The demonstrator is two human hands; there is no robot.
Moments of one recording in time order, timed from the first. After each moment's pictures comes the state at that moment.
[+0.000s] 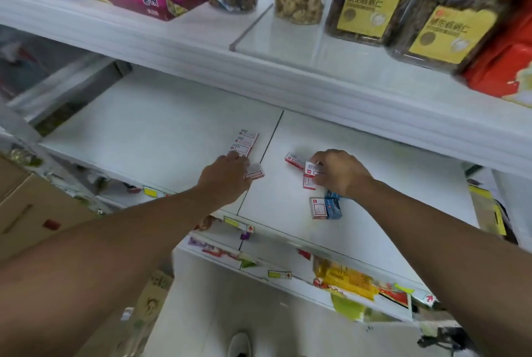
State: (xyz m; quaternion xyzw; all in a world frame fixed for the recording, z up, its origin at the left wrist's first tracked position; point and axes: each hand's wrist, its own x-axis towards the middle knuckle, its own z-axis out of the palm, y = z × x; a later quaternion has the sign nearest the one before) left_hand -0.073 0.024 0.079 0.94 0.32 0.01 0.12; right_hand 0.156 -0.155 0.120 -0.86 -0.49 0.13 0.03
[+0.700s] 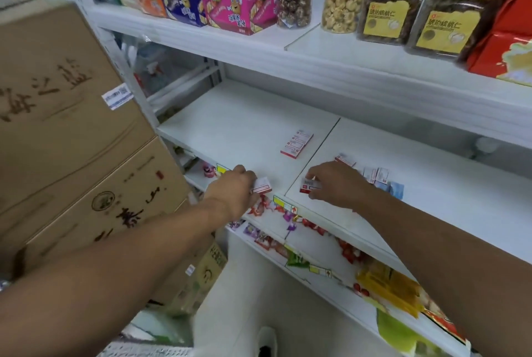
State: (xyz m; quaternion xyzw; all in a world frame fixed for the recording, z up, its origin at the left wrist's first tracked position) left_hand -0.216 -0.085 0.140 0.89 0.44 -0.03 0.09; right_hand 0.038 -0.184 0.142 -0.75 -0.64 0.13 0.05
